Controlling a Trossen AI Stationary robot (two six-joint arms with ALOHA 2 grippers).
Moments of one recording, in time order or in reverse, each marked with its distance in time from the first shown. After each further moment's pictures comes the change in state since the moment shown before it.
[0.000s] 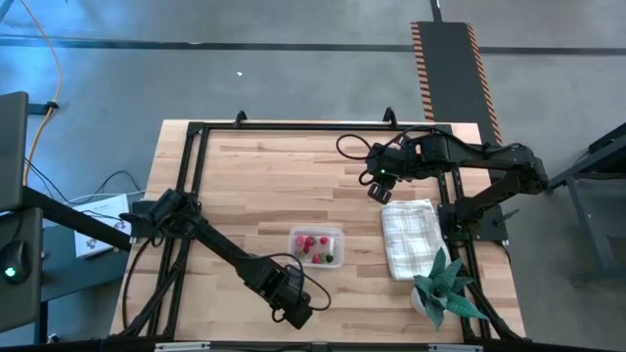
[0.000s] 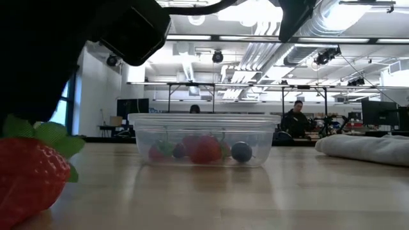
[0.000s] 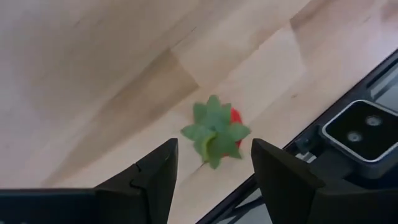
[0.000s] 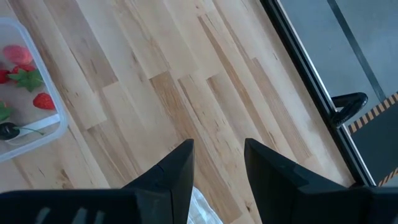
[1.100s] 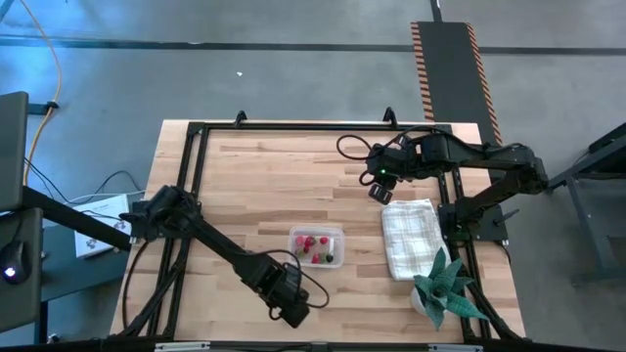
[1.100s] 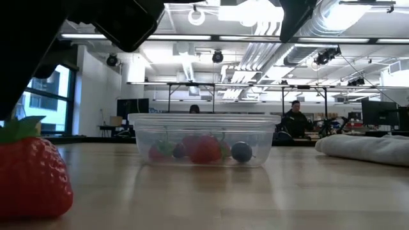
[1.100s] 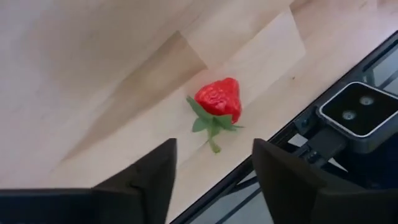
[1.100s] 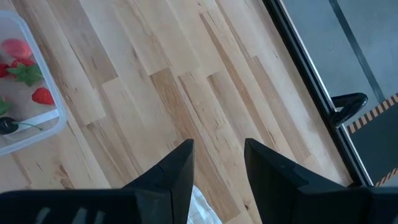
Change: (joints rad) left arm 0.002 -0.045 0.001 -0.061 0.038 0.010; right arm 0.000 0.000 0.000 -0.008 -0.004 -0.015
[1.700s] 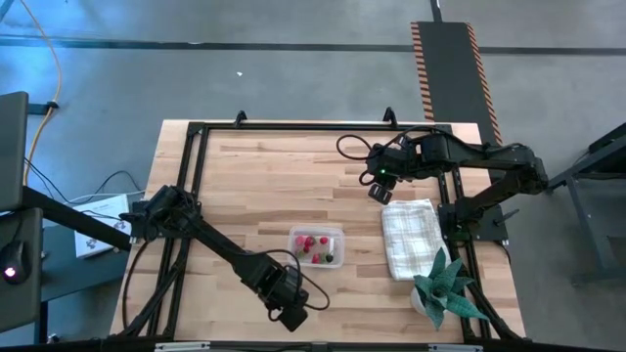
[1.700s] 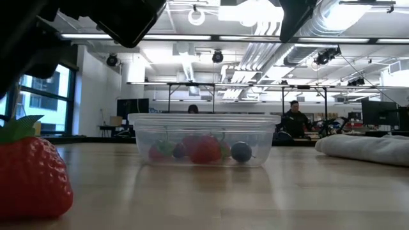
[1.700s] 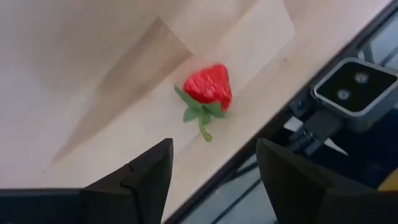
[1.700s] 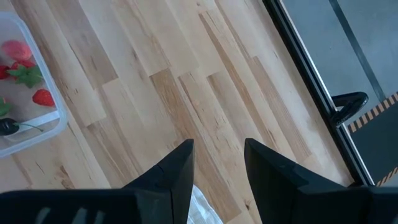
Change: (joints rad) left arm -0.002 -0.002 0.000 0.017 0.044 0.065; right arm 0.000 0.000 0.000 0.001 0.000 0.007
